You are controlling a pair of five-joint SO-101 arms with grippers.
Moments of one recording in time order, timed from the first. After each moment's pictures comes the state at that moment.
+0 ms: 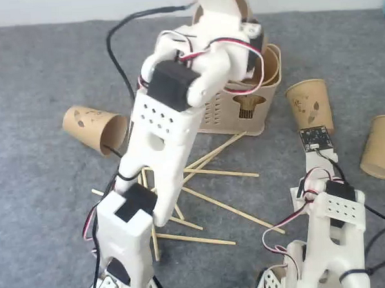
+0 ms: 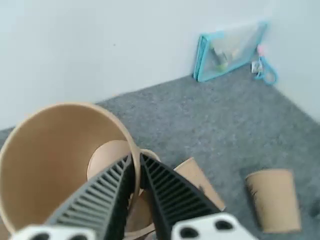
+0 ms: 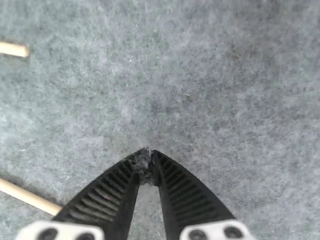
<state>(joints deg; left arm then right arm) 29.0 23.5 -66.4 83.7 16.0 16.0 -43.4 72.4 54.6 24.0</state>
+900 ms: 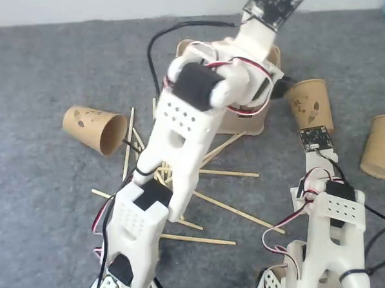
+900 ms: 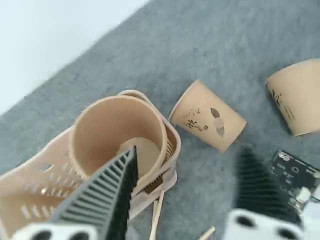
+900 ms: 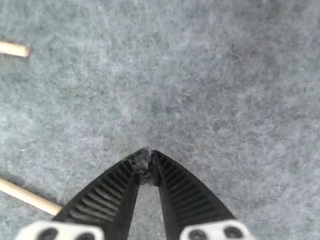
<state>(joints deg) 32.4 31.8 -75.3 97.7 0.1 15.9 -43.4 72.4 54.6 24.0</state>
